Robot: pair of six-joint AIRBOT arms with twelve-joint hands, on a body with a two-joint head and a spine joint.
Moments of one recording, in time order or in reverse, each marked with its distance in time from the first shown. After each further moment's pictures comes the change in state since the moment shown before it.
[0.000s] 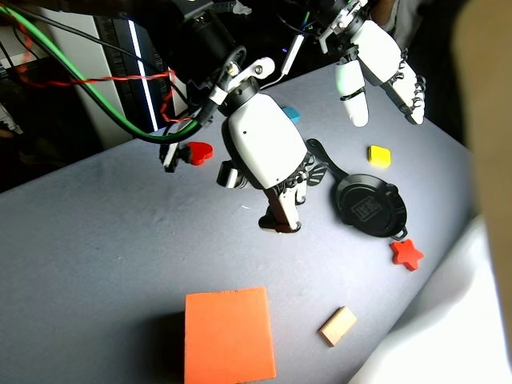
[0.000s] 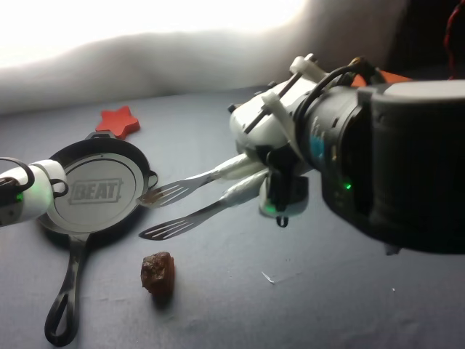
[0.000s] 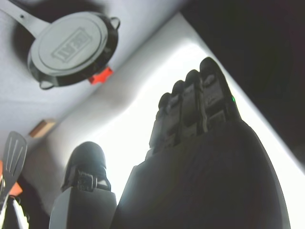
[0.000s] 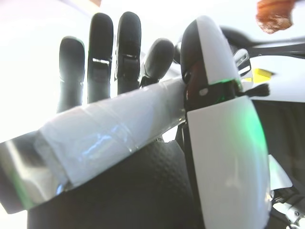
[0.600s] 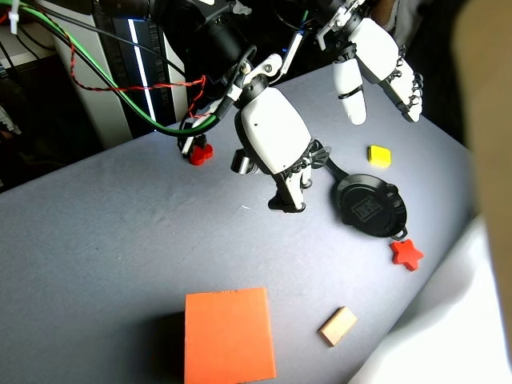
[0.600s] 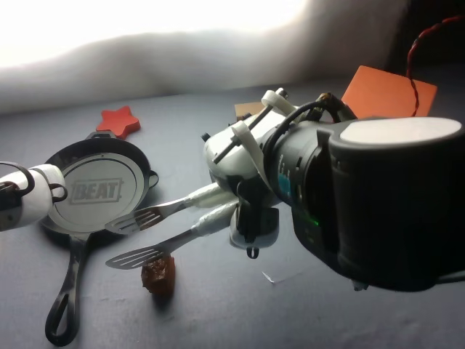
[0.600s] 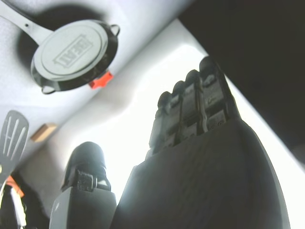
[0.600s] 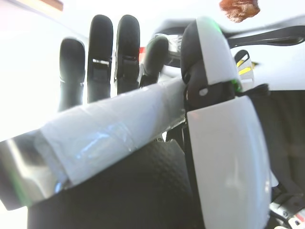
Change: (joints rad) left arm -0.003 0.000 -0.012 -0.004 -0.015 0.023; right arm -0.036 -0.063 -0.002 -0.009 -0.014 0.104
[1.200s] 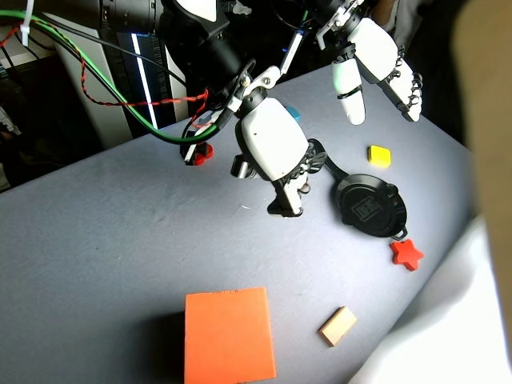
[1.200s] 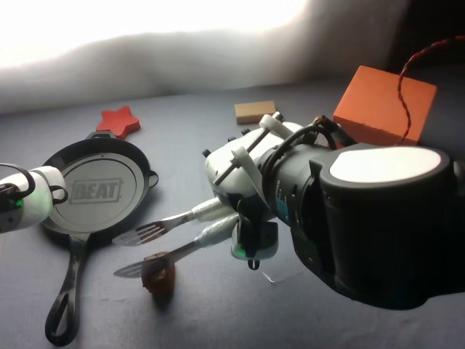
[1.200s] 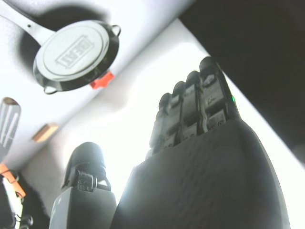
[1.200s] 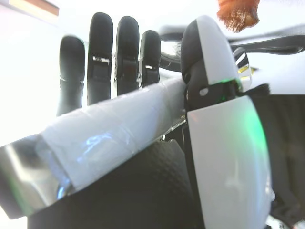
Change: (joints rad) left arm 0.000 0.000 -0.002 -0.007 -0.002 0.004; right arm -0.057 -0.016 0.020 -0.066 0.030 0.038
